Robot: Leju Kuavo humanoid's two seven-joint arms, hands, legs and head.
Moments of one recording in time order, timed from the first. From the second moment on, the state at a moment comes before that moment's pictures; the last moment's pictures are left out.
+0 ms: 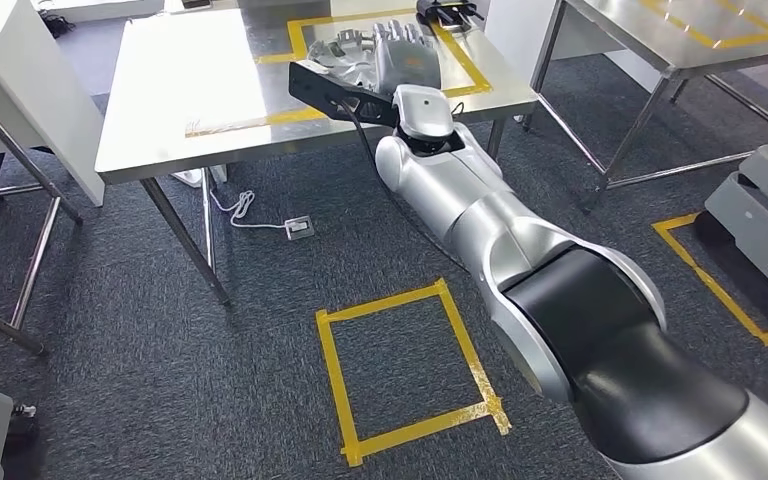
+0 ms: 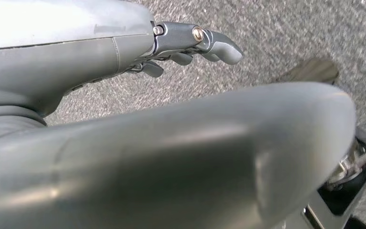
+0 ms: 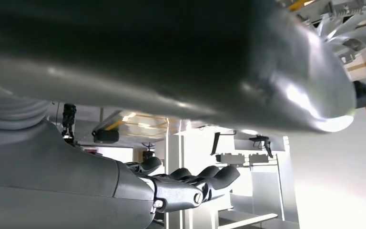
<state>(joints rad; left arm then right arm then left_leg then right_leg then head) -0.16 -0.18 0.90 -0.21 -1.23 -0.35 -0.12 -1.26 0.21 0.55 -0.28 1.23 -0.18 0.09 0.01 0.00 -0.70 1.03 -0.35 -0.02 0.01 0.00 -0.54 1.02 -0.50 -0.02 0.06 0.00</state>
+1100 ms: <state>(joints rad) -0.16 -0.18 0.90 -0.21 -1.23 -0.35 -0.11 -1.24 0.19 0.49 -0.28 1.27 -0.19 0.11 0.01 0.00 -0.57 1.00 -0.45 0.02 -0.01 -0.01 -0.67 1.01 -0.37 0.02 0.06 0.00</state>
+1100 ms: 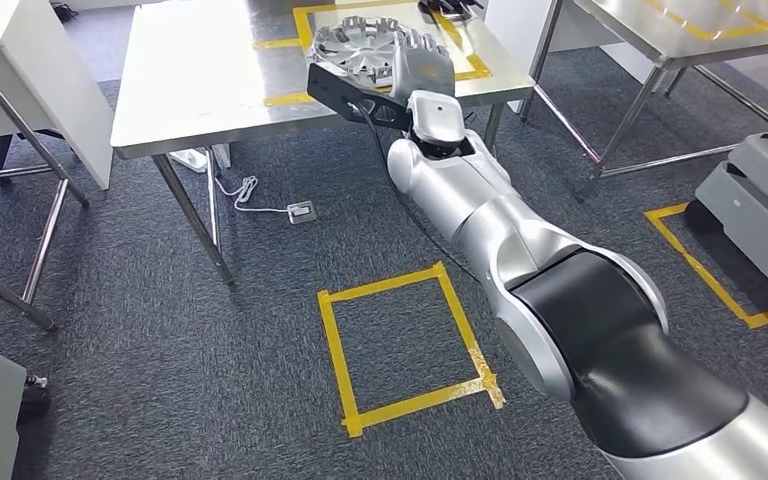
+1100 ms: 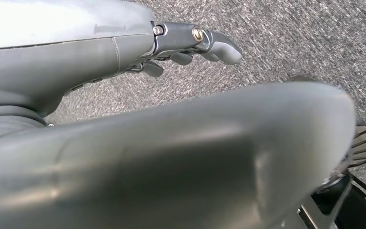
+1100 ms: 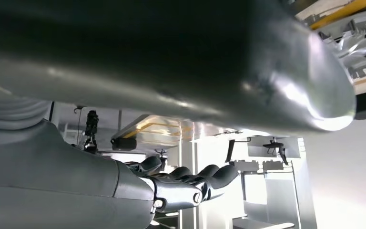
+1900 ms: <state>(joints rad) -0.15 -0.18 0.89 -0.21 -1.23 -0.35 -0.12 -1.21 0.19 0.49 -0.28 1.30 -0.18 0.13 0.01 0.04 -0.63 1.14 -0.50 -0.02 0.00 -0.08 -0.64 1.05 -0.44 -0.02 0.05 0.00</state>
